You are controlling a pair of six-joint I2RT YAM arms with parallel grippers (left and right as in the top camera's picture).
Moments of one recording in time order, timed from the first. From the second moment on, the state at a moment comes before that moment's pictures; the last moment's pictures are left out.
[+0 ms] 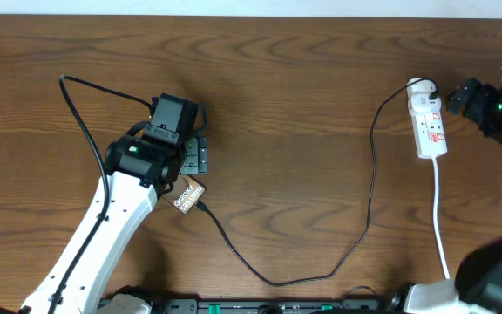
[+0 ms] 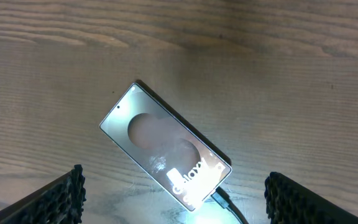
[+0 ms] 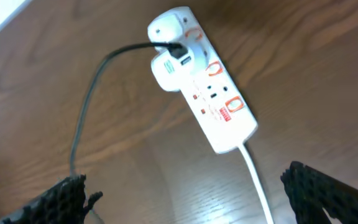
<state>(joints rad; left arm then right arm) -0.34 1.34 1.14 -0.96 -0.24 -0.33 -0.43 1.66 1.54 -0.98 -0.27 0.15</state>
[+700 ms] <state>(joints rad) -0.34 1.34 1.14 -0.96 -0.24 -0.33 -0.43 2.25 1.85 -1.09 -0.43 -0.25</state>
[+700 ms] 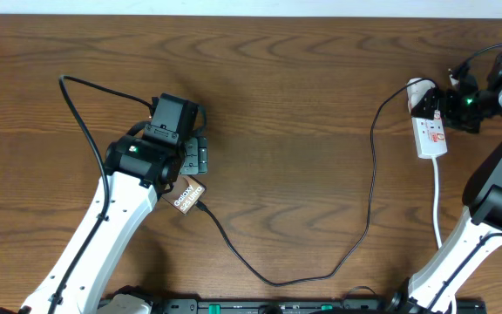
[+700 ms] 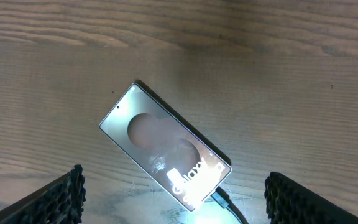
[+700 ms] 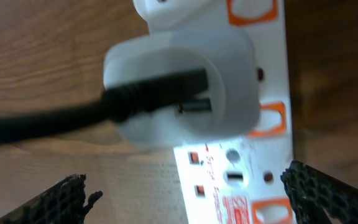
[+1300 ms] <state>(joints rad) -0.34 1.34 1.14 -0.96 -0.24 -0.33 -0.43 2.25 1.85 -1.02 -0.49 -0.27</state>
